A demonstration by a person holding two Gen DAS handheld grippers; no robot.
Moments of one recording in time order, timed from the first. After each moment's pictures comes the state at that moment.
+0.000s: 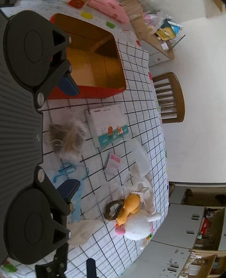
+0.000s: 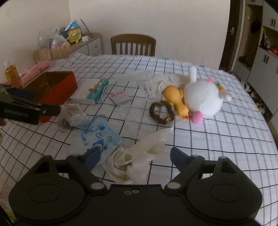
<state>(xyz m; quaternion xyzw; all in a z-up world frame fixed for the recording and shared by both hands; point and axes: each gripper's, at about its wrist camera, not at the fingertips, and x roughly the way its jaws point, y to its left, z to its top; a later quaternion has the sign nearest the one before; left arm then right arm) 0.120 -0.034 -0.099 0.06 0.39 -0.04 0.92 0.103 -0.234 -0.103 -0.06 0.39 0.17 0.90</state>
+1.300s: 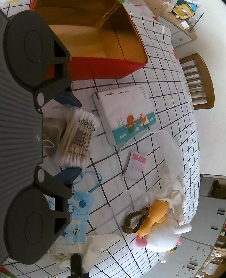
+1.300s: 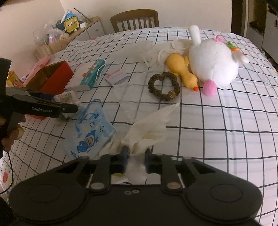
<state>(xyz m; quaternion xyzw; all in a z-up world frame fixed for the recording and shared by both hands) 0.184 -0.031 -0.148 0.06 0.48 -0.08 0.87 0.147 -0.264 -0.132 0.01 0.48 0.21 0.85</state>
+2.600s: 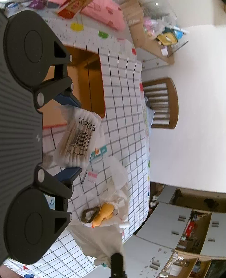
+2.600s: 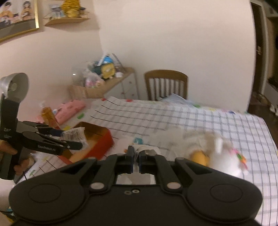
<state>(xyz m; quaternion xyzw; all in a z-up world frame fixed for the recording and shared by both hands) 0.132 0.048 -0.031 0.01 0.37 -0.05 0.93 0.155 -0.214 0.014 -0.02 0.30 0.30 0.90</state>
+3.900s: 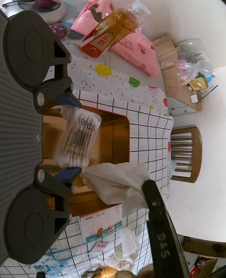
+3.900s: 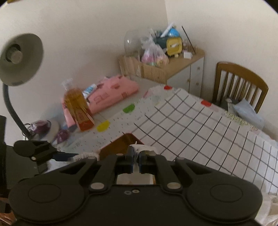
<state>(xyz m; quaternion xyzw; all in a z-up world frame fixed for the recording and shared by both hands) 0.164 0.148 -0.081 0.00 0.44 0.09 0.89 0.283 0.046 -0.031 -0.12 0.36 0.46 0.80</state>
